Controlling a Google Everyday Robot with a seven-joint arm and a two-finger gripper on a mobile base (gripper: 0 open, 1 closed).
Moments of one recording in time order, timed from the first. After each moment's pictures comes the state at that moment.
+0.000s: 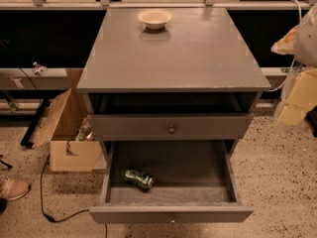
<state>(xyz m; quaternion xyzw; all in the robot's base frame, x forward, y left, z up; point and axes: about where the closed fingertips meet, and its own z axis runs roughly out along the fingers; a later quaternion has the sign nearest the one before) 0.438 -0.216 0.977 -0.60 0.78 -0.04 0.16</state>
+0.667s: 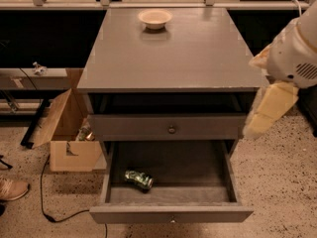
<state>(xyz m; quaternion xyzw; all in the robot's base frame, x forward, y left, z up) 0.448 -0.186 0.943 -0.59 0.78 0.02 0.18</state>
